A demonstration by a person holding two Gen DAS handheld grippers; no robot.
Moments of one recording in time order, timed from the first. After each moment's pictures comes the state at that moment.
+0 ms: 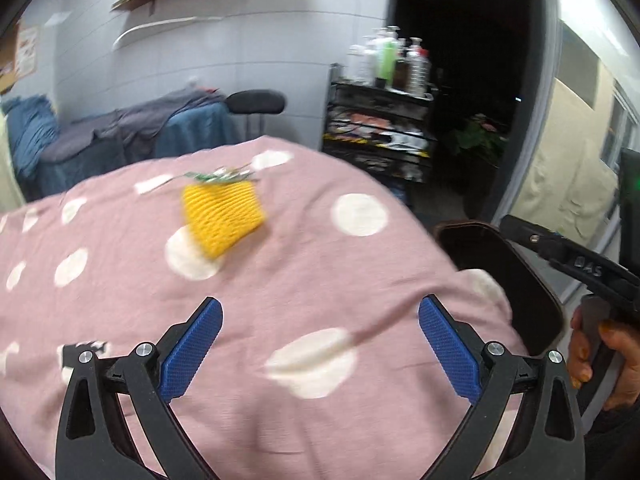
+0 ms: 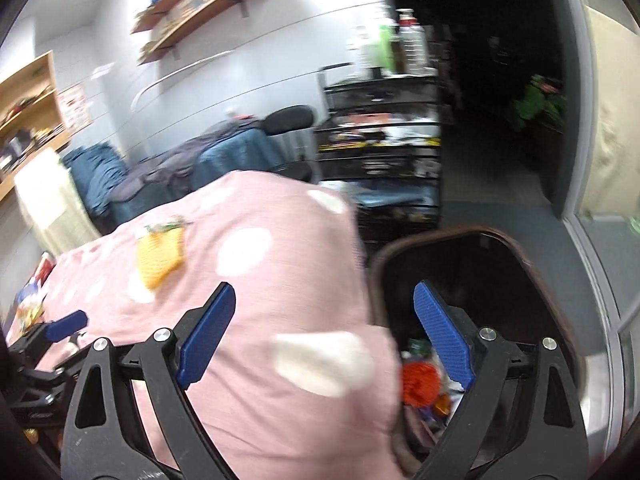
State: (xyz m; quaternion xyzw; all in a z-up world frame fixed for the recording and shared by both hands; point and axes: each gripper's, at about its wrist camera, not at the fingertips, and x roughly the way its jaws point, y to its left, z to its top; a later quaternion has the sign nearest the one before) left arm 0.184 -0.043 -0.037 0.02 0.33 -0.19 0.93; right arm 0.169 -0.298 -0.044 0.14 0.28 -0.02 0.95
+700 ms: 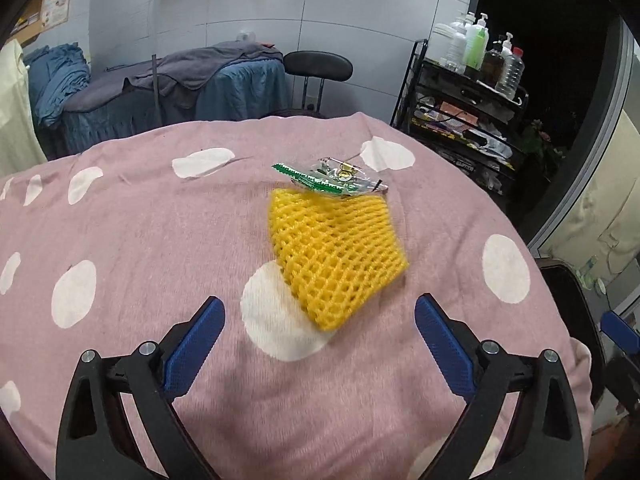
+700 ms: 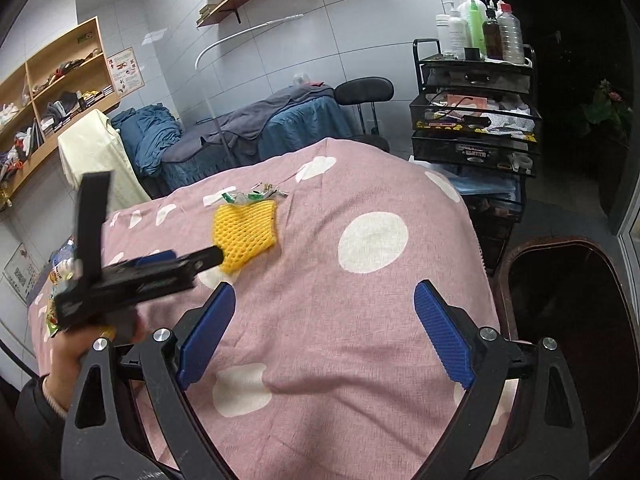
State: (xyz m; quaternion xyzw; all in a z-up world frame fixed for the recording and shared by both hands) left arm 0.318 0.002 -0.061 -0.01 0.40 -0.12 0.91; right arm 0.213 -0.206 -0.039 0.12 0.32 0.08 0.94
